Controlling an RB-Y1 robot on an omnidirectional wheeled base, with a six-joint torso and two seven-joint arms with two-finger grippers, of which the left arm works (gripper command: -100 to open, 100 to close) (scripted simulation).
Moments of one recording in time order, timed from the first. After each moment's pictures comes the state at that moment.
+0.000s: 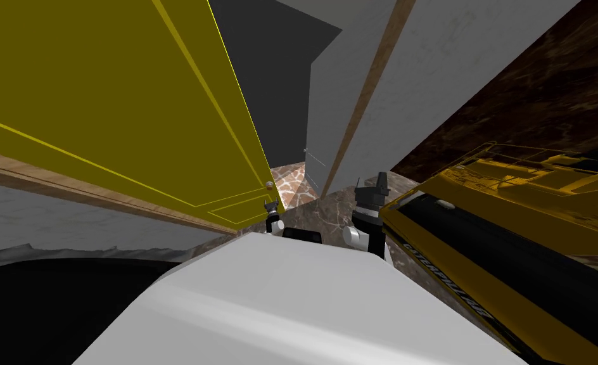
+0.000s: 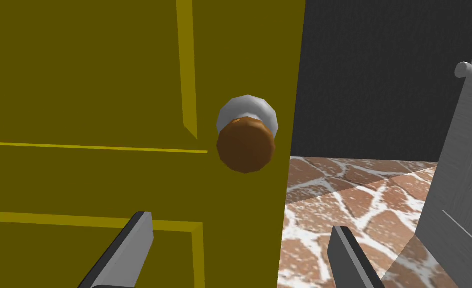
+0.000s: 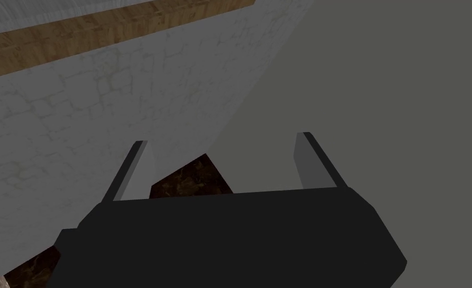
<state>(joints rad) 0.05 -0.01 -0.06 -0.90 0.74 -0.91 1.00</state>
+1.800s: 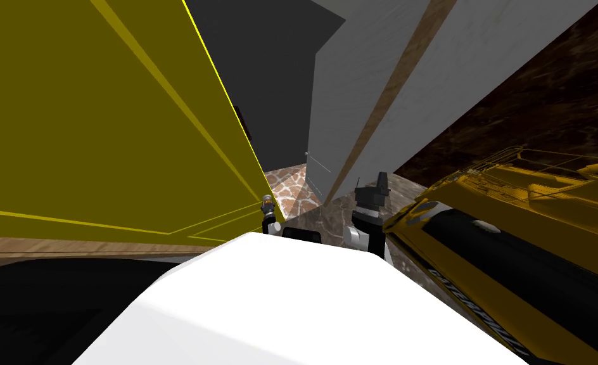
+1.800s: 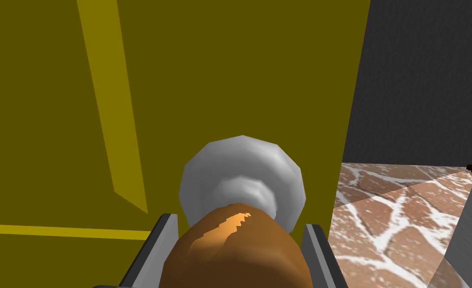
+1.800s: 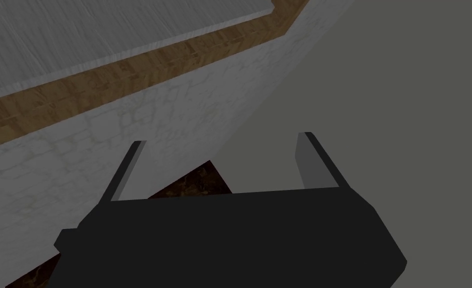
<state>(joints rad) 0.07 0.03 -0.05 -0.87 0.76 -0.92 1.04</state>
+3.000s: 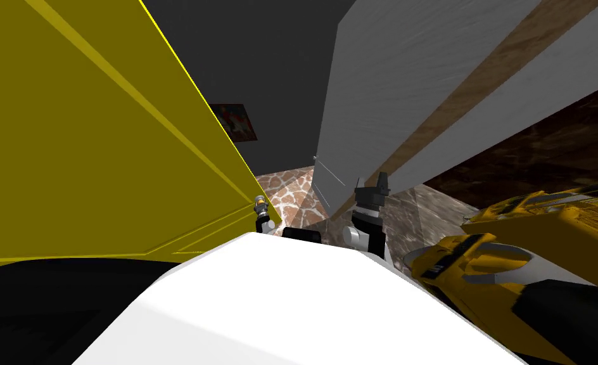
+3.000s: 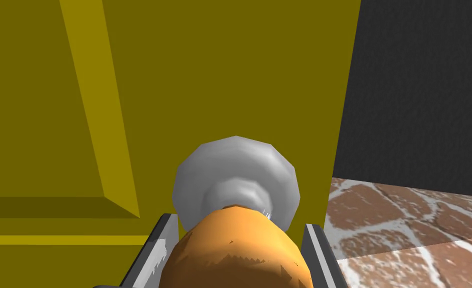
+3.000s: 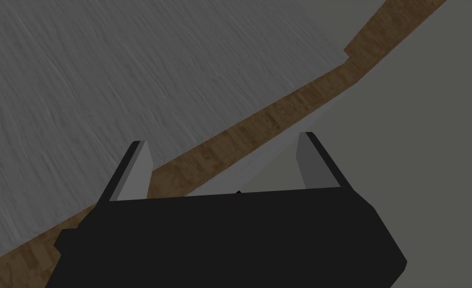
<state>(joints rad) 0.06 0.09 0.05 -0.86 0.79 -0.88 1.08</state>
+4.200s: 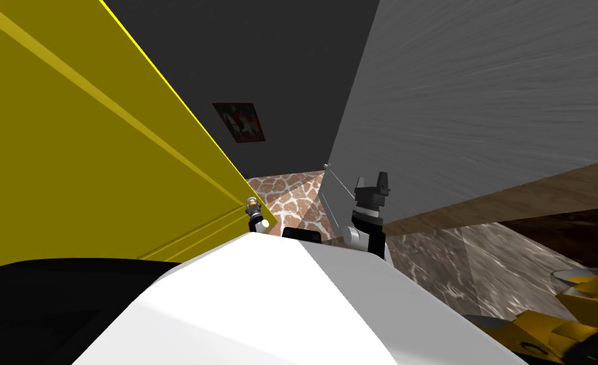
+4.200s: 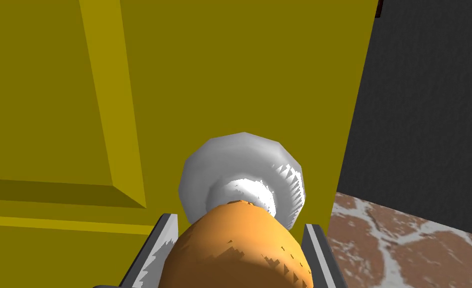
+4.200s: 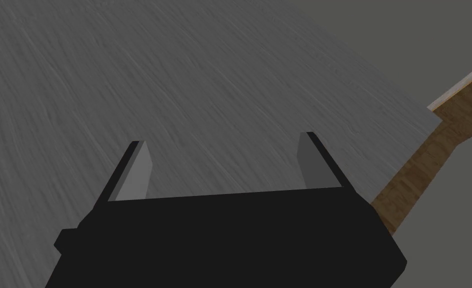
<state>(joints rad) 0.06 0.13 0.17 -0.84 0.83 -0.86 1.12</state>
